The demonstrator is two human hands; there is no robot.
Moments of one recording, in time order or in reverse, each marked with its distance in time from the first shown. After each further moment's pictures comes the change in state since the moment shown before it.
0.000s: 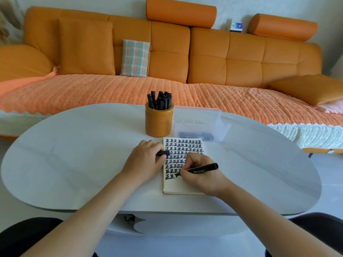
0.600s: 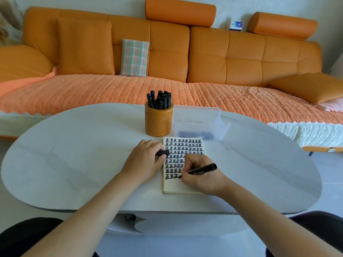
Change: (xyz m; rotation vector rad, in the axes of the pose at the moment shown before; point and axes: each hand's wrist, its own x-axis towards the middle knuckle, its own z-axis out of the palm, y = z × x) left_hand 0.000 0.001 -0.002 -0.009 -0.014 -0.008; right_hand -0.002 -0.006 -0.001 -0.089 -0.051 0.012
